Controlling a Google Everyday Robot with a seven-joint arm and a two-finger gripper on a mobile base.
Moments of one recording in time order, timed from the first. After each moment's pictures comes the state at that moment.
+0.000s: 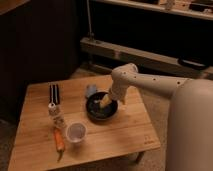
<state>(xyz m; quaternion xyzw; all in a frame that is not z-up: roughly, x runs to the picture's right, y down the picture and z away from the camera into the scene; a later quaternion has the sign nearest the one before) 0.041 0.084 0.854 -0.32 0.12 0.60 0.72</state>
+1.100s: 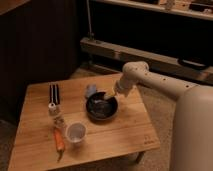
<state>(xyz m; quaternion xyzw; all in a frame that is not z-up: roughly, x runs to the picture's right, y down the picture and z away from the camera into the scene) 0.066 0.054 0.893 -0.33 0.03 0.60 0.73</state>
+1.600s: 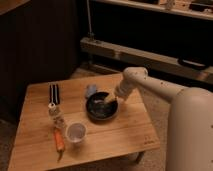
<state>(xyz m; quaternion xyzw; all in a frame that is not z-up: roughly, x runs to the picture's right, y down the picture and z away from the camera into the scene) 0.054 0.076 0.916 -0.36 0.04 0.59 0.73</state>
